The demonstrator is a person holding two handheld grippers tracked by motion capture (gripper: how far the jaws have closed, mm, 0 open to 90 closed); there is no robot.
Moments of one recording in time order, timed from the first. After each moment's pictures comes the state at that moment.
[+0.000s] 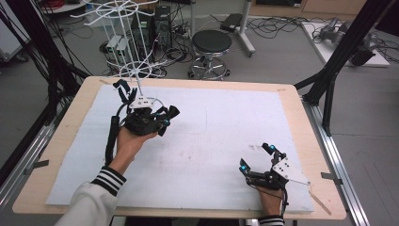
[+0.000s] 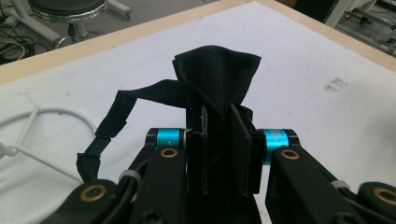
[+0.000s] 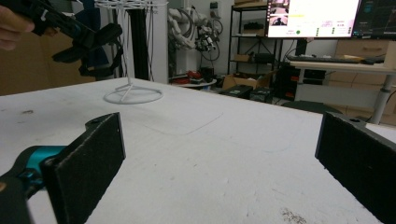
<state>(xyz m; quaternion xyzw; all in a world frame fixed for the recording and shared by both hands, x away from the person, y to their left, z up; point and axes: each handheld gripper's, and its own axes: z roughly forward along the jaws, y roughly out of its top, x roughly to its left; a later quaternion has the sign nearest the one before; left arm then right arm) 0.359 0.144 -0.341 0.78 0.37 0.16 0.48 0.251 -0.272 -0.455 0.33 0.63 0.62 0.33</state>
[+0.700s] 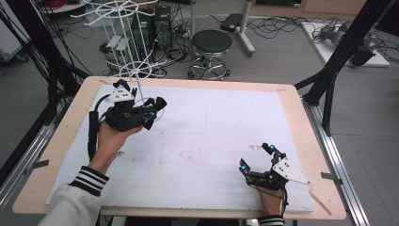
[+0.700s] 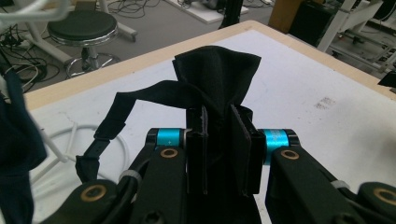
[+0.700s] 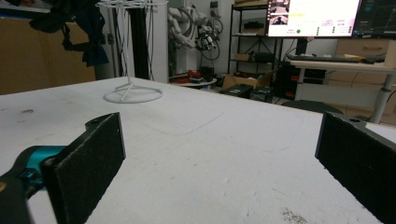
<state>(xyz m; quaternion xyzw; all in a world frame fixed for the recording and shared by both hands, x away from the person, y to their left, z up) 0.346 0.181 -0.308 0.76 0.36 0.18 0.51 0.251 -0.272 -0.455 0.33 0.63 0.62 0.33</state>
